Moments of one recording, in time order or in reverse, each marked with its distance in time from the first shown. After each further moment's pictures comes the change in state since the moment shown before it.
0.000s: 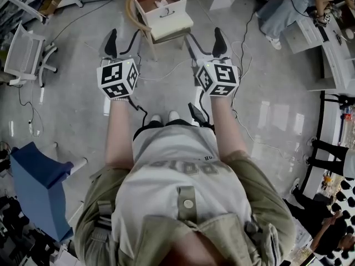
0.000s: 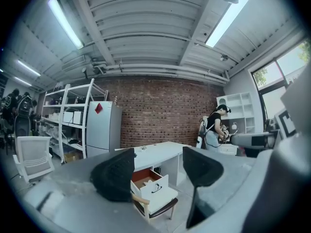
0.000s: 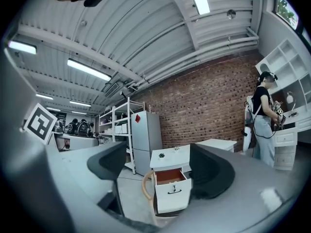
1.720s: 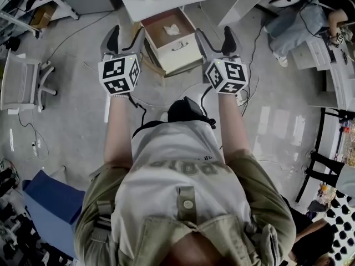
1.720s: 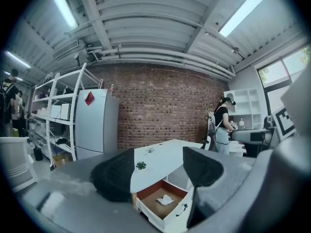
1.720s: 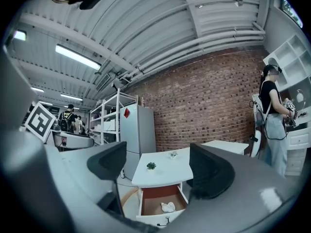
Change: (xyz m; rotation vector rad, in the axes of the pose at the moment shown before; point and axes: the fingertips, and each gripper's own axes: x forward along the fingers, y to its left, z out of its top) left arm 0.278 0.160 0.005 0.002 0.058 -0.046; right arm 0.305 -0.063 -0.014 -0.022 0.027 -0.047
